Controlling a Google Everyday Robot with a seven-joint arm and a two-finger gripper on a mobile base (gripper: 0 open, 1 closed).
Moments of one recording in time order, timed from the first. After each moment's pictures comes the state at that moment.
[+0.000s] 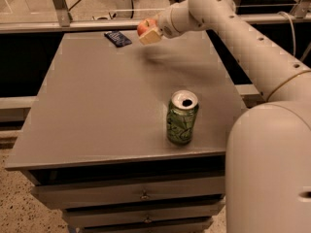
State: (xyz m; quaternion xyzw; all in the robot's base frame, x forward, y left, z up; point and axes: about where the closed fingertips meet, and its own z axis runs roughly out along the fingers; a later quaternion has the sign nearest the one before) arm 0.837 -0.012 0.904 -0.49 0.71 0.09 0.50
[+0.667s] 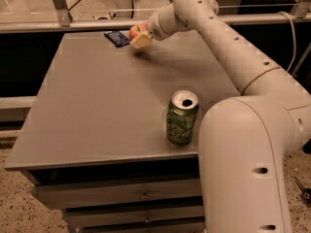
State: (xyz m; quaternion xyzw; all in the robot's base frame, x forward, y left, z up) arm 0.859 0.024 0.880 -0.51 0.71 0.10 0.47
